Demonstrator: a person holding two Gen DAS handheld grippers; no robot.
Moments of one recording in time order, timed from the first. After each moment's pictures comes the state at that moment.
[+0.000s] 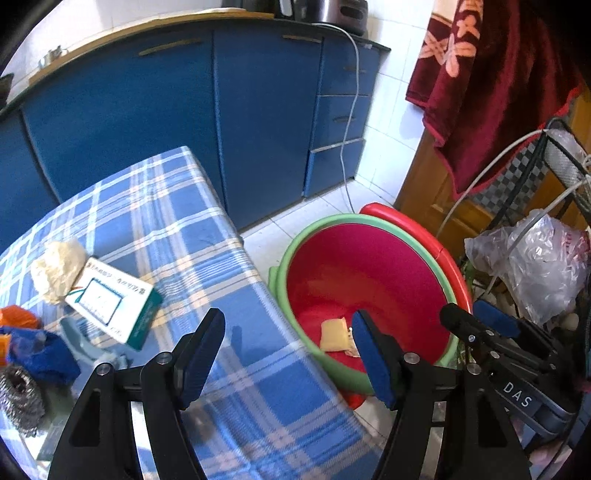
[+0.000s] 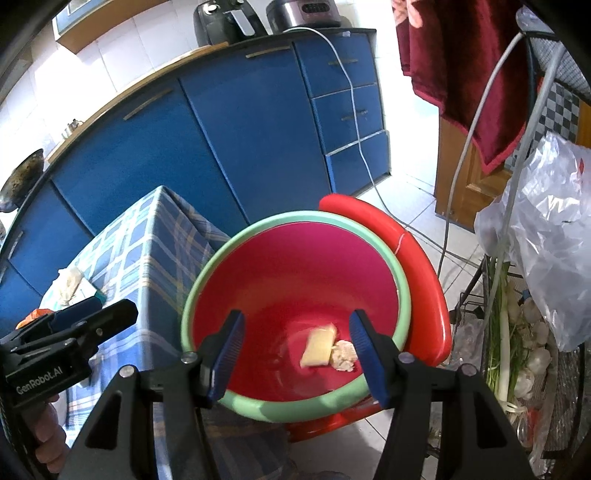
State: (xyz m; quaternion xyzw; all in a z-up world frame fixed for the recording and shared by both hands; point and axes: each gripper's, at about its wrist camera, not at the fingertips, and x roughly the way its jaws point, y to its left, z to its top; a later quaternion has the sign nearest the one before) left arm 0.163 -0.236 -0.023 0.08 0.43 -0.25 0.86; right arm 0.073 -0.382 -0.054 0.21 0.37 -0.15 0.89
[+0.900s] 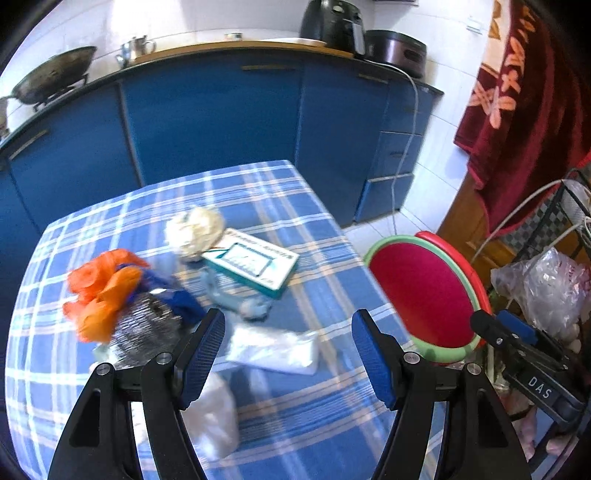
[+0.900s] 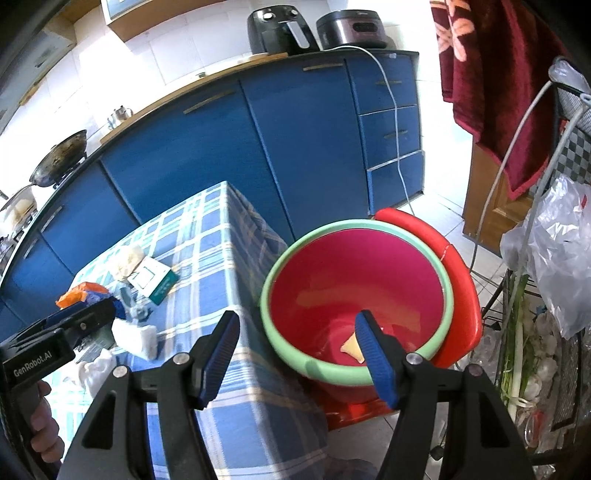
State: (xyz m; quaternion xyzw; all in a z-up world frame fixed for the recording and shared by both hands) left arm 0.128 -0.123 0.015 0.04 0.40 -0.16 0.90; right arm 0.059 -0.312 -0.016 0.18 0.36 -0.09 0.91
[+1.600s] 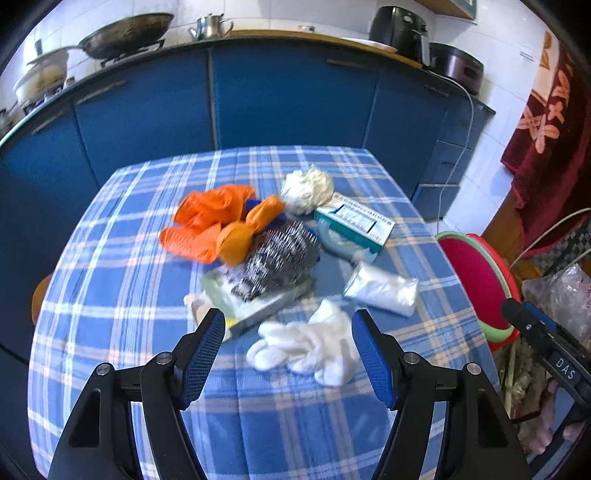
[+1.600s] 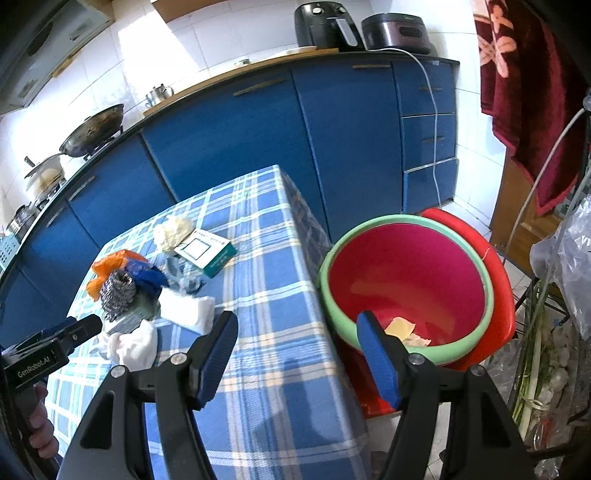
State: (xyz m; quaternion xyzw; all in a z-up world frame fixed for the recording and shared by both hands) left arm 0.097 -0.031 0.003 0.00 0.42 -0.08 0.90; right arm 0.058 -0.258 -0.012 0.15 0.36 -0.03 0.92
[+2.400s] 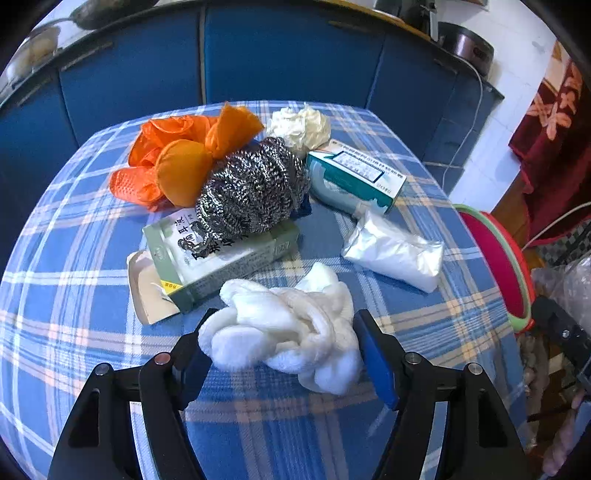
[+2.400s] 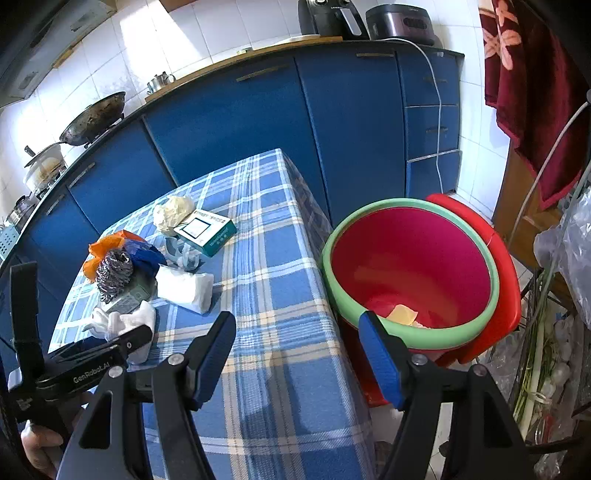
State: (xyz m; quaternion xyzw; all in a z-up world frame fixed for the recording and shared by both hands) left arm 0.118 -0.055 -0.056 -0.01 0.46 -0.08 0.88; right arm 0.056 -0.256 -0.027 0.15 0.38 -0.03 0.91
